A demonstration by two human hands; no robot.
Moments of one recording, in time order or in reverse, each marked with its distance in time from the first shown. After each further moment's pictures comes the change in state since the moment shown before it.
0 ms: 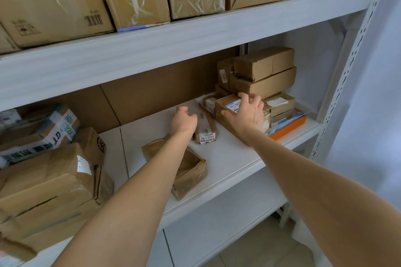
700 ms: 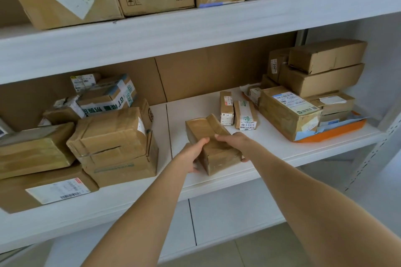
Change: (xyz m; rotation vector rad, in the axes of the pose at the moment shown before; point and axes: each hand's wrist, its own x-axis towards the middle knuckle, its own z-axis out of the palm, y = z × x) left_hand -0.081 -0.111 -0.084 -0.358 -0.220 -0.661; right_hand -0.095 -0.047 0.083 0.349 -0.921 0.297
